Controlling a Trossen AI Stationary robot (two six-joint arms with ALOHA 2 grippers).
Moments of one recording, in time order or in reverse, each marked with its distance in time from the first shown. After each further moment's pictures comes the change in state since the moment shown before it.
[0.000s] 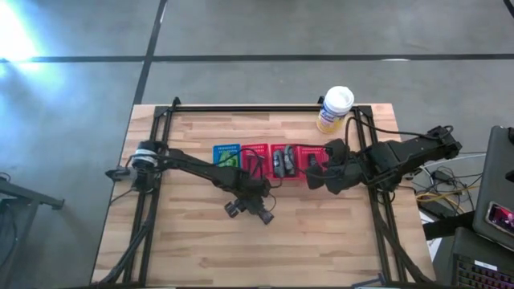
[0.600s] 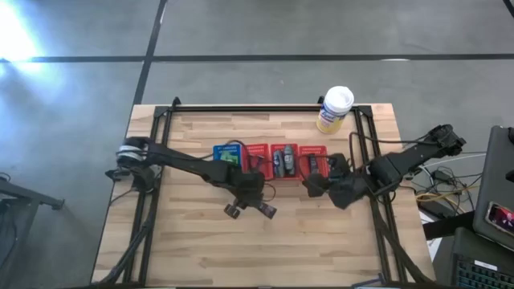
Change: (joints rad) left arm 0.002 -0.130 -0.022 -0.027 0.017 -0.319; right arm 0.097 -0.072 -0.208 0.262 0.010 0.246
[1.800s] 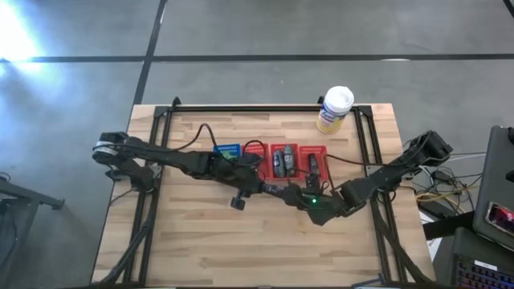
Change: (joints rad) left arm 0.016 -0.255 -0.117 0.285 -0.132 -0.186; right arm 0.031 0.195 -0.317 0.869 0.200 0.164
